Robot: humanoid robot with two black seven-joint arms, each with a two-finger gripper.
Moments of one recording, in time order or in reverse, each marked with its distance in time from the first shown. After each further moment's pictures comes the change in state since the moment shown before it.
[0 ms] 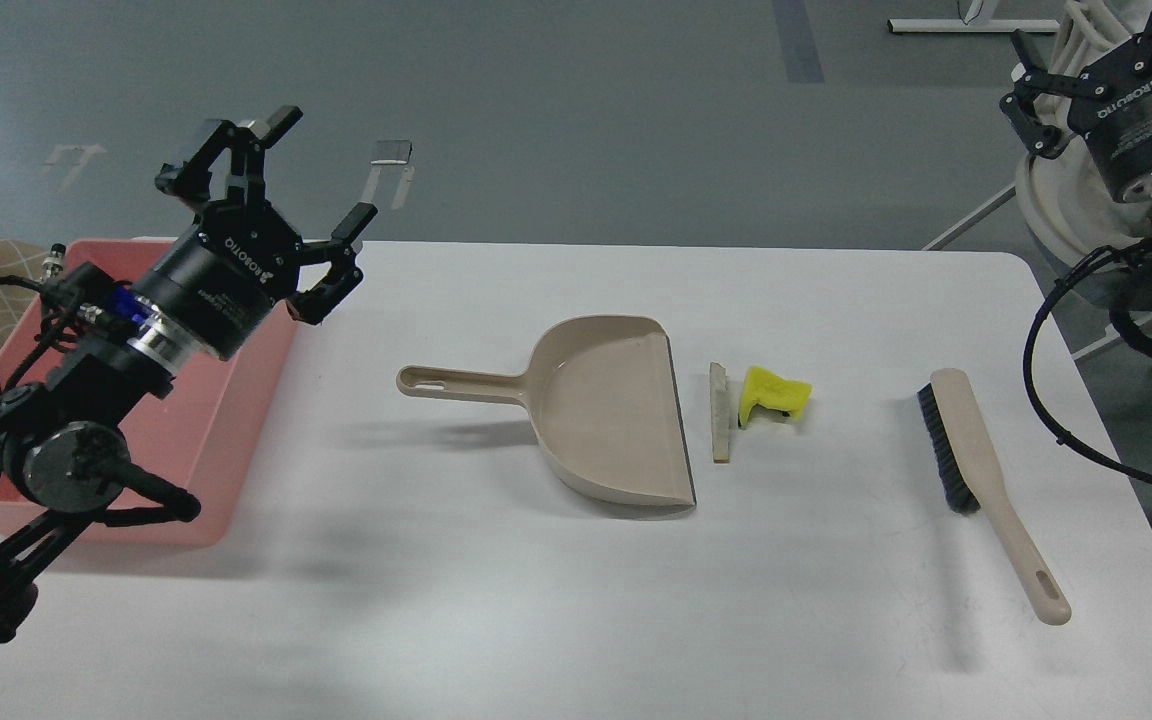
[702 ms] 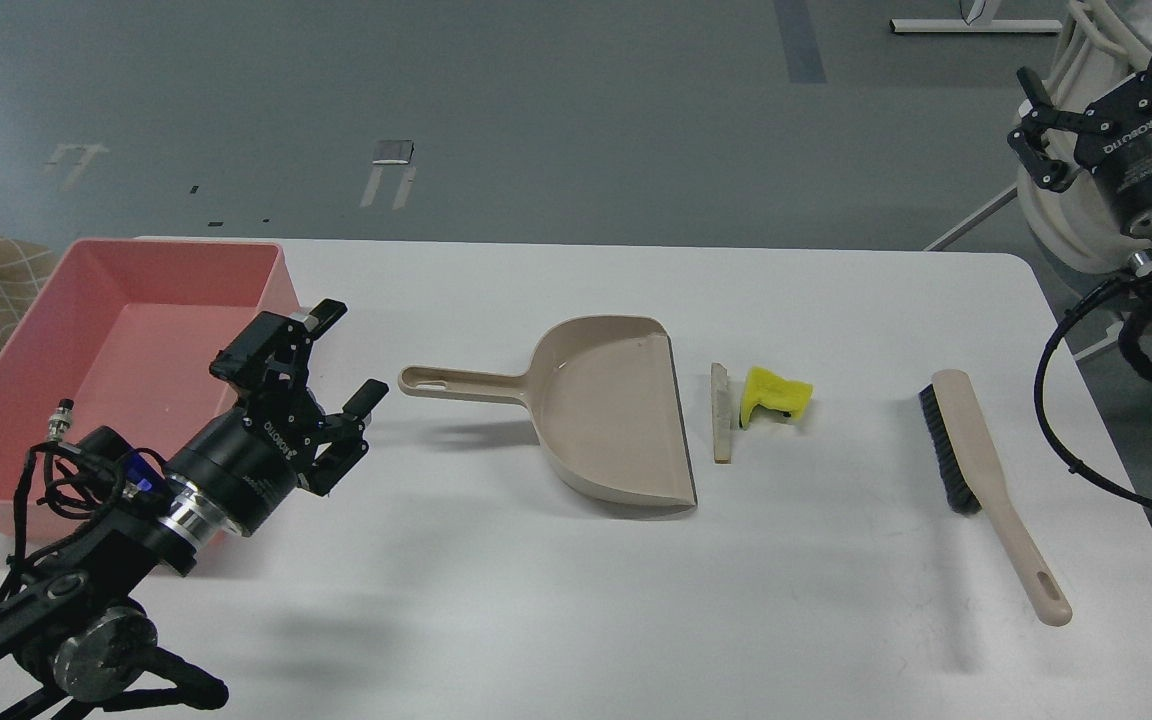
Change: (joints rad) left arm 0.335 -0.067 -0.001 -0.170 0.334 0.203 0.007; right arm -0.060 -0.022 0.008 0.023 0.000 0.000 -0.003
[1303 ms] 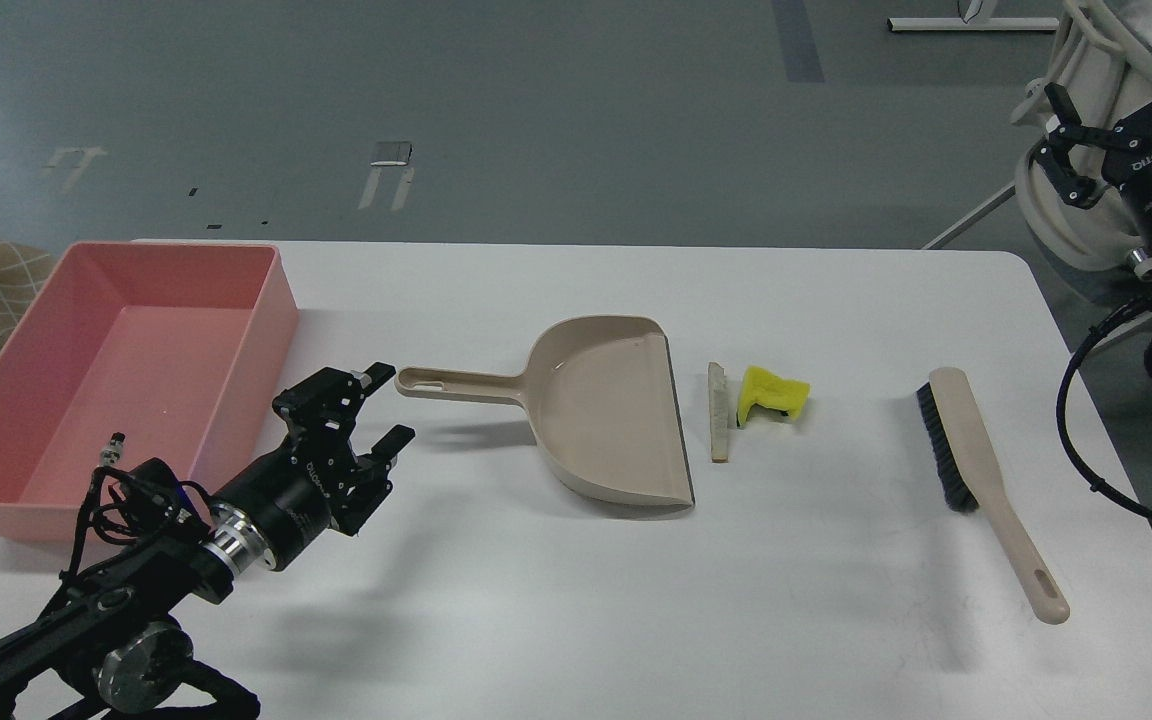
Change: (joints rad) left arm -0.045 -0.035 0.104 0.084 0.008 0.031 0.108; right arm -0.060 -0.028 0.031 0.039 0.000 0.000 -0.005
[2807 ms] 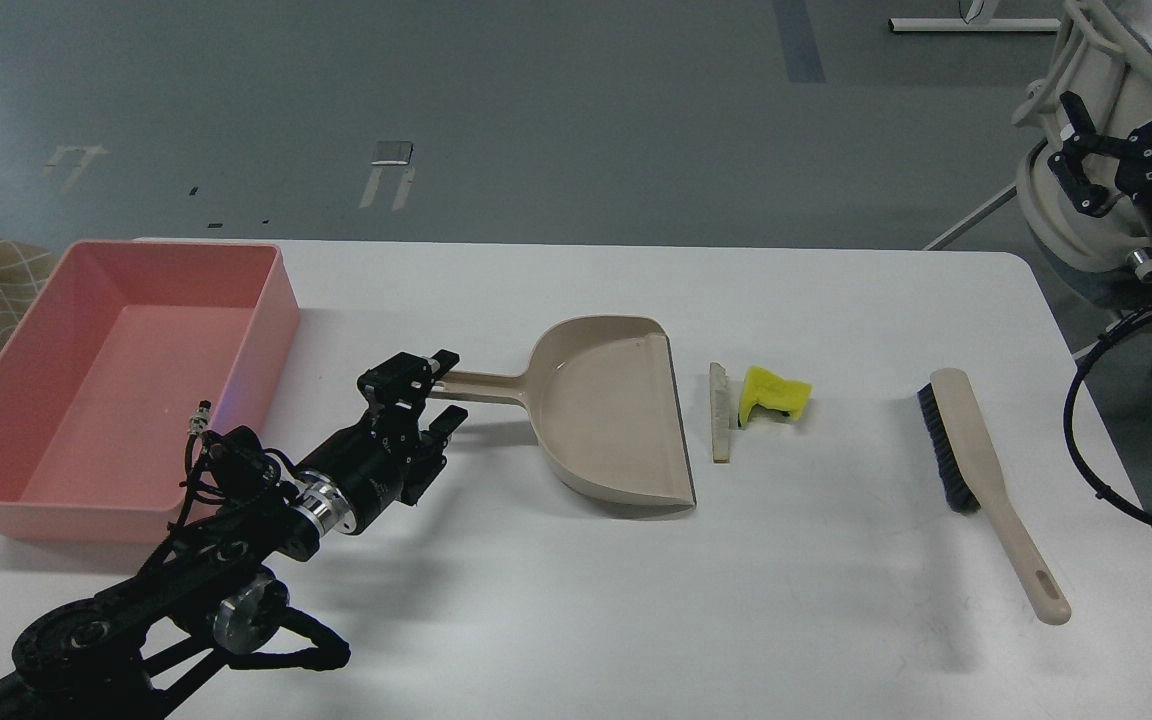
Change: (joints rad) left arm -0.225 -0.169 0.148 0.231 0.055 0.057 -0.011; right arm -0.014 -0.001 0.023 -0.006 0.000 0.000 0.007
